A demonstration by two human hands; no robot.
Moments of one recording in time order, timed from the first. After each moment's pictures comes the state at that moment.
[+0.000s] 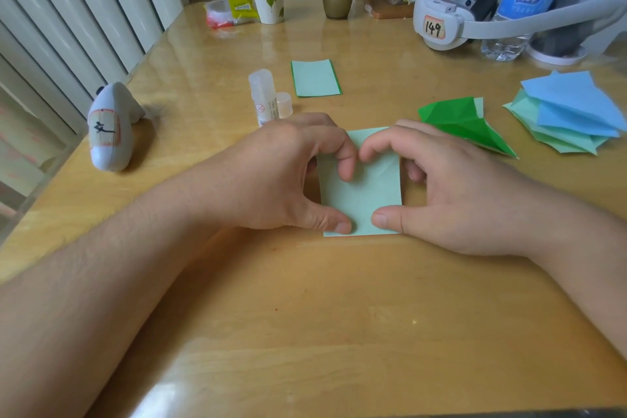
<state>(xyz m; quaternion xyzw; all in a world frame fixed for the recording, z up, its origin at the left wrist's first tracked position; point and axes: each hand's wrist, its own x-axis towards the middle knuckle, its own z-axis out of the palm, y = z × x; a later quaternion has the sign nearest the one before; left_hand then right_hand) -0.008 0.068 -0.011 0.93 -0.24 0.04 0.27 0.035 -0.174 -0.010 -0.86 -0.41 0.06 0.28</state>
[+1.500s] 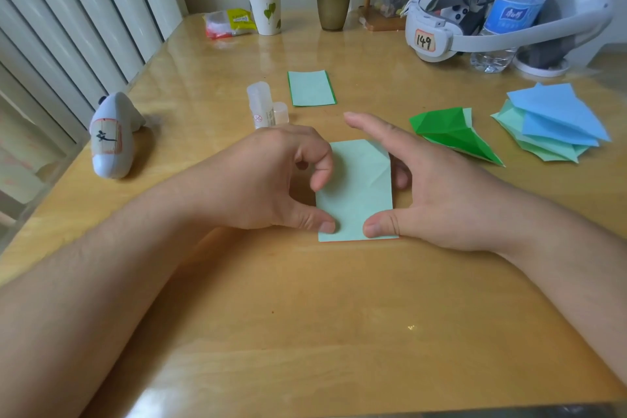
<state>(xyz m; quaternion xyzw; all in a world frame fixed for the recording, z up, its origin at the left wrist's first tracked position) -0.007 0.077 -0.012 0.93 -0.25 0.04 0.28 0.041 -0.174 -0.014 -0.87 -0.38 0.10 0.30</state>
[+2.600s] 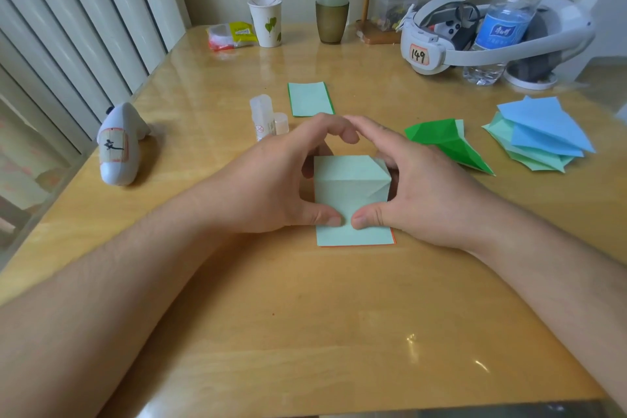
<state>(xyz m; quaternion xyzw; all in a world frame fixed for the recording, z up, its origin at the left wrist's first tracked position) -0.009 0.066 -0.011 0.92 -0.20 0.05 0.34 0.042 -0.158 -0.012 -0.88 -0.33 0.07 0.33</state>
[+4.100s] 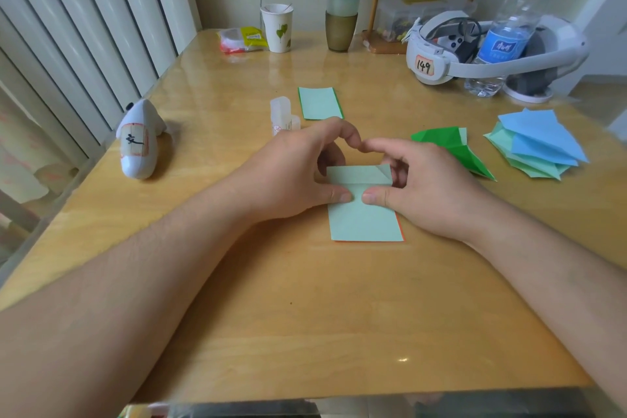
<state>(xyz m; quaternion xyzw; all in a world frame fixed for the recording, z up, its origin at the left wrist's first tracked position) 0.000 0.066 -0.016 0.93 -0.14 0.06 0.33 0.052 -0.155 -0.024 -0.90 -0.28 0.00 0.32</state>
